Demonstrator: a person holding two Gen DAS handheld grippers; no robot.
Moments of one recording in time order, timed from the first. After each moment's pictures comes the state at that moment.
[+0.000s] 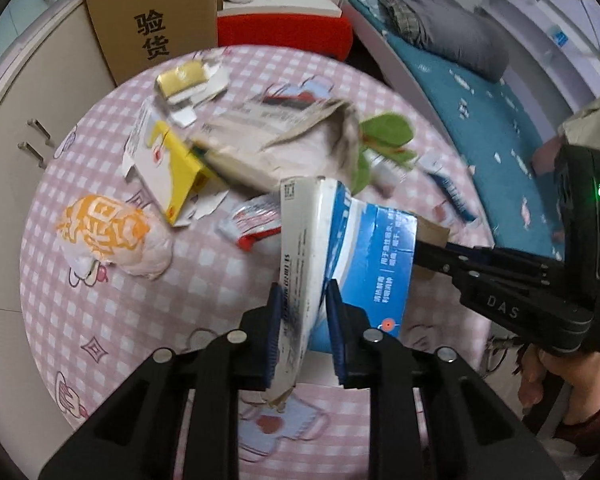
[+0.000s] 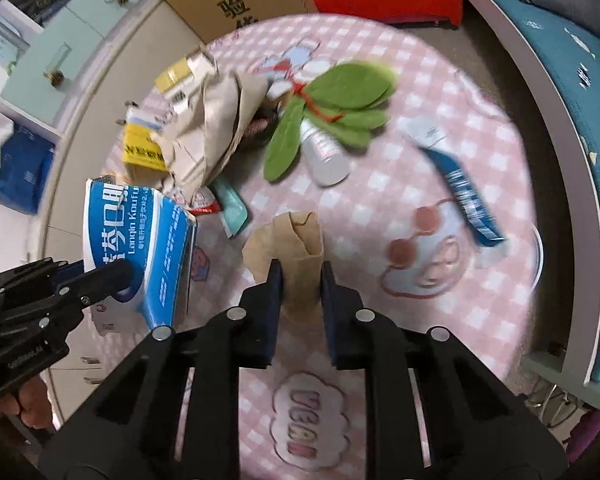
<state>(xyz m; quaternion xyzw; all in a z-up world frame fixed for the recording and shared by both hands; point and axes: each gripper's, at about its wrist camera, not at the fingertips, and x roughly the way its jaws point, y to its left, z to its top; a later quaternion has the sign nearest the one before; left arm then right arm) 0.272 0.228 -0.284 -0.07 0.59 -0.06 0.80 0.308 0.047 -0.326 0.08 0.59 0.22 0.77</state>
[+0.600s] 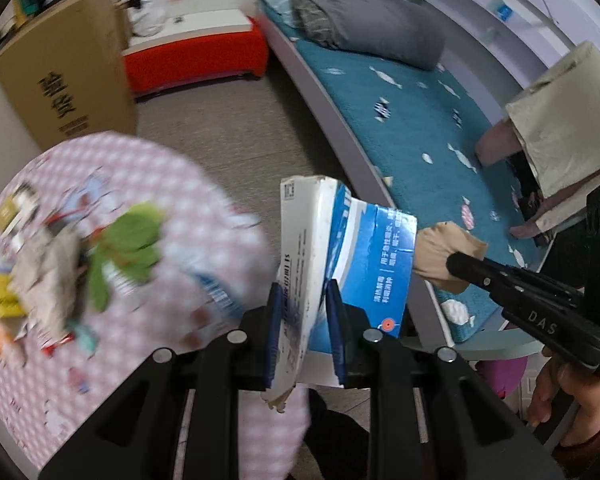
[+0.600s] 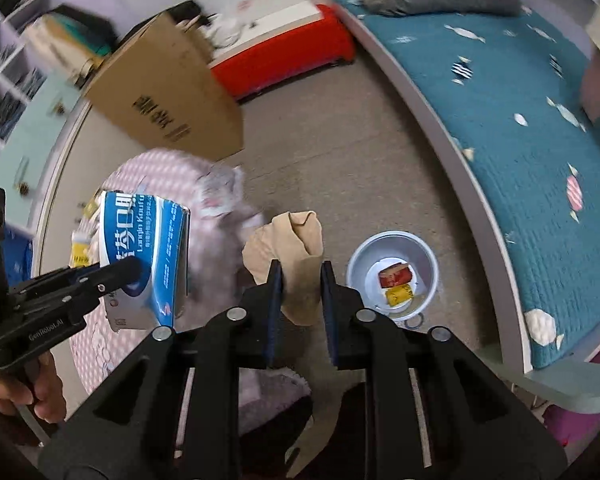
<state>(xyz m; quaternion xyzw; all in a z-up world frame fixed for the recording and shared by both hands) 0.360 -0.005 -0.255 -0.04 0.57 -0.15 0.81 0.333 -0.217 -0.270 0.15 0.55 0.09 0.82</state>
